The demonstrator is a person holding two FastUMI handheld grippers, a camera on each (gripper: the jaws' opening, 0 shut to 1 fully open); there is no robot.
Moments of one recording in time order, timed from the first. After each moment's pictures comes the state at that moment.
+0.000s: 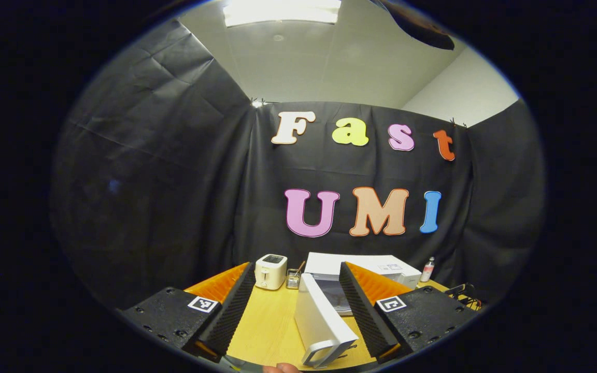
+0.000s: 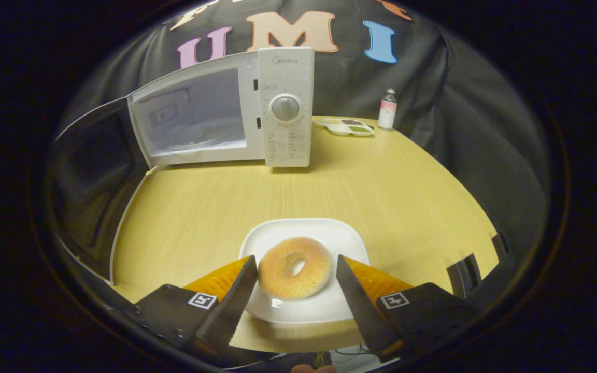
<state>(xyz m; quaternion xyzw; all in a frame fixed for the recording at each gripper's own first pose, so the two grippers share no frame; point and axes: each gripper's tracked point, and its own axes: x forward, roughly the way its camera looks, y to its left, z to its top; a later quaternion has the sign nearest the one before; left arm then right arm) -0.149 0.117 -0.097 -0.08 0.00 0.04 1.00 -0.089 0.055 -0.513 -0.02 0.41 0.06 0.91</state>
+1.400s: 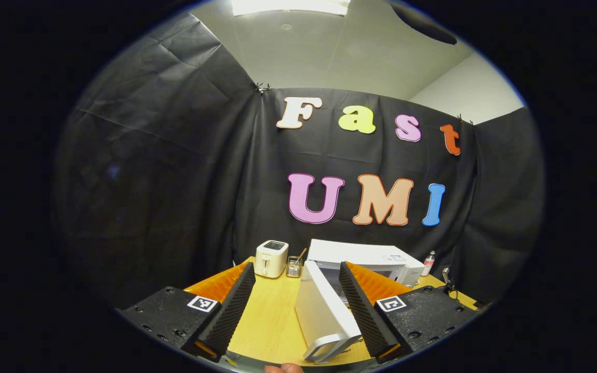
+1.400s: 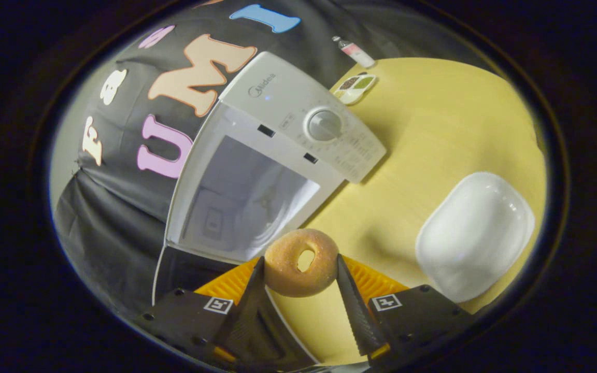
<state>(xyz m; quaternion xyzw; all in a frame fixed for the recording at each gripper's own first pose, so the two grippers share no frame) -0.144 0.133 -0.126 -0.10 0.04 0.05 0.99 -0.006 0.228 -0.439 0.46 0.42 0.04 0.78</state>
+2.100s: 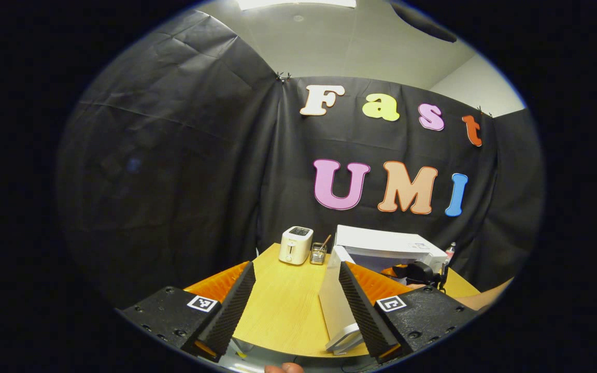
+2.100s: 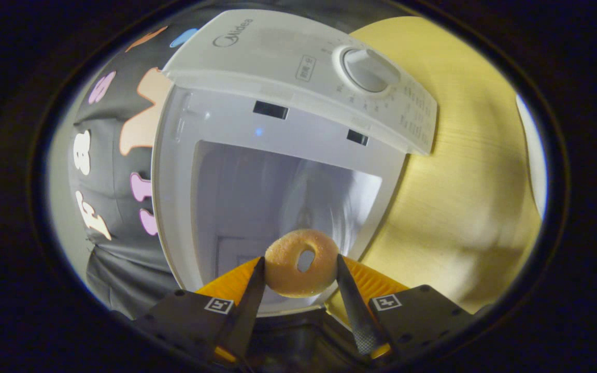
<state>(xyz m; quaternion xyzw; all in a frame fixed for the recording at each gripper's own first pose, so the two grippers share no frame) -0.163 0.174 -0.156 -0.09 0.09 0.10 0.99 0.097 0.300 -0.445 0.61 0.35 -0.04 0.71</state>
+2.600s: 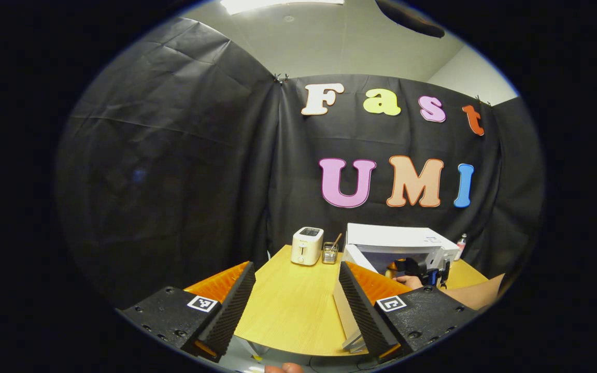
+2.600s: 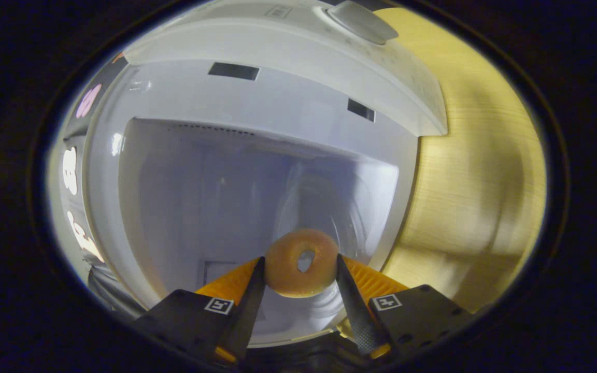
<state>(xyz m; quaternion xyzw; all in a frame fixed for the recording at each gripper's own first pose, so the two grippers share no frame) -0.166 0.191 -0.155 -0.06 0.10 0.12 0.99 0.140 0.315 -0.479 0.62 0.33 -0.10 0.71</state>
